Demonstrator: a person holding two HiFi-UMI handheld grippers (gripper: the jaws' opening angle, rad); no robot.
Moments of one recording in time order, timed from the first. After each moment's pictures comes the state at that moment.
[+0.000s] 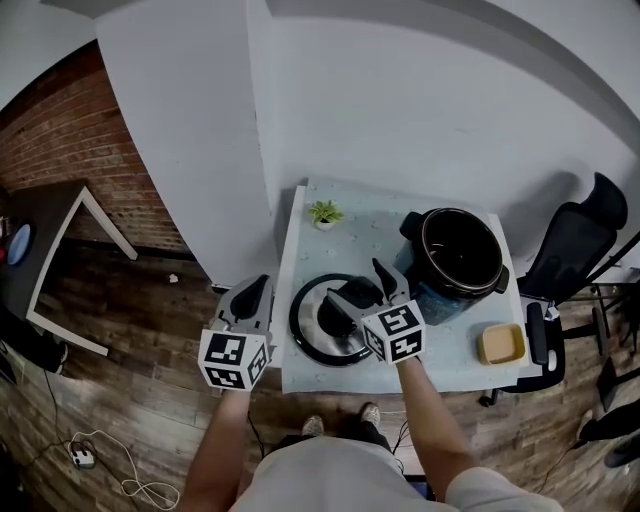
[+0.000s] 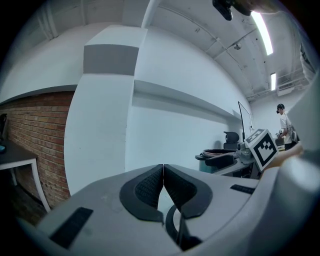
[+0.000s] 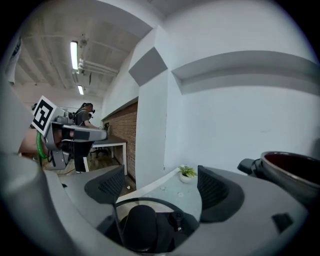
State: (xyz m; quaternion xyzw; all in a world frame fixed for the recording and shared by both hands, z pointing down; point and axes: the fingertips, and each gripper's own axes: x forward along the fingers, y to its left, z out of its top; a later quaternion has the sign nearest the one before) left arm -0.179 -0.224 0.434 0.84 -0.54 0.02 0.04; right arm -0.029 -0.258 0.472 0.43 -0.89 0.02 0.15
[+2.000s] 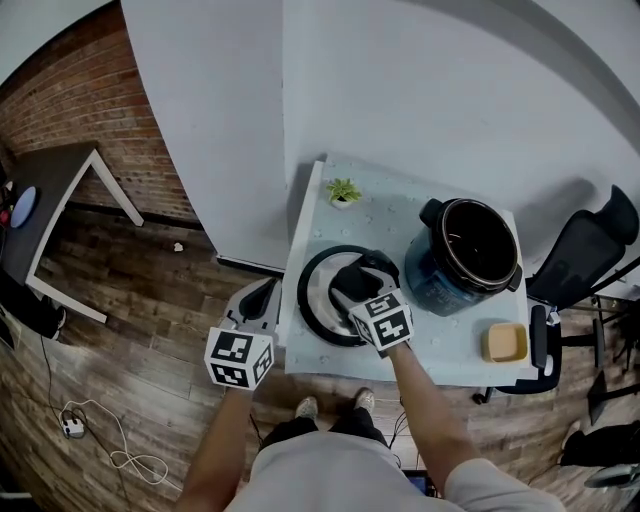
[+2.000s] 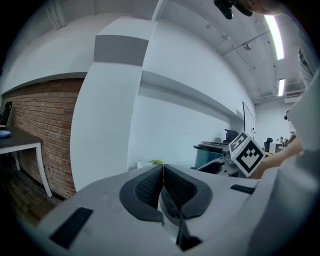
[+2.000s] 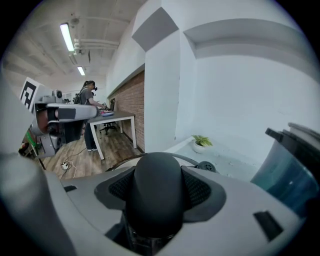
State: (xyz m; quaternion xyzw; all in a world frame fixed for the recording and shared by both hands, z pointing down) left arm -0.188 -0.190 0.487 0.83 -0.55 0.03 0.10; right arm -0.054 -0.244 0.566 0.37 -0.87 0.08 0.30
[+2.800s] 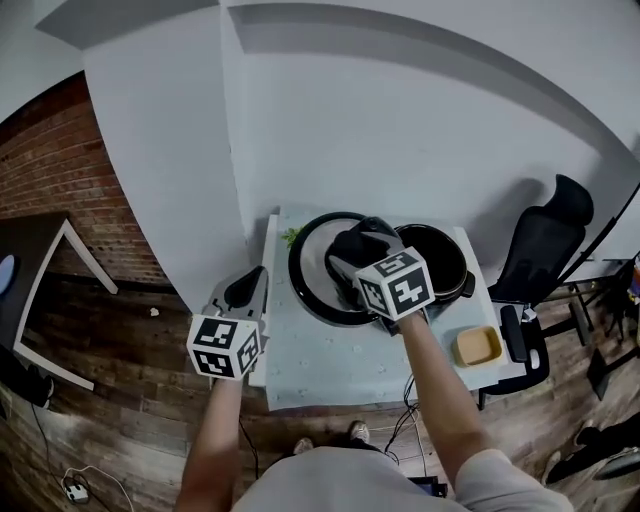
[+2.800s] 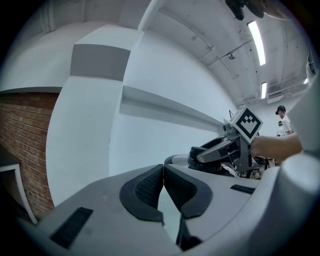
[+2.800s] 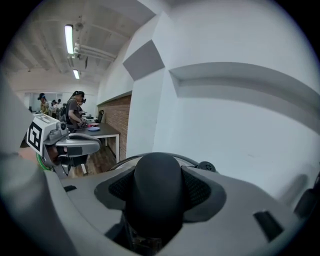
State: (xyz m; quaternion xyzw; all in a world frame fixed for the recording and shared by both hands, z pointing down) left arm -0.145 -0.243 0.373 0.87 -0.49 -0.01 0.02; right arm 0.002 -0.289 0.365 0.45 -0.86 0.01 0.24
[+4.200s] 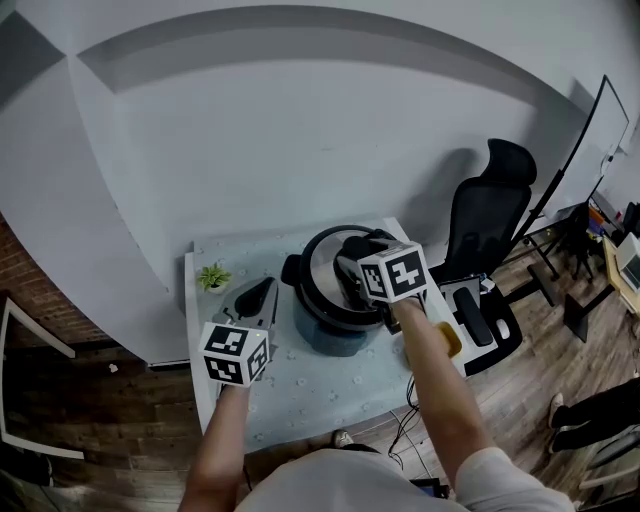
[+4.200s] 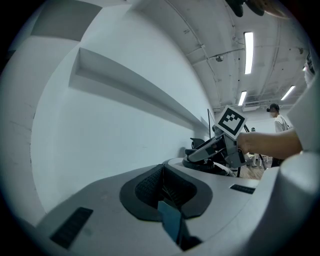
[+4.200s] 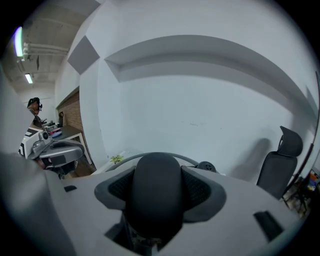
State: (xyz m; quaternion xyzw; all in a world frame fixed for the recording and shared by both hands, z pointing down) left arm 0.064 -0.320 0.388 0.94 -0.34 0.01 0.04; right arm 0.234 -0.343 0.388 0.60 -0.75 0.14 0.25
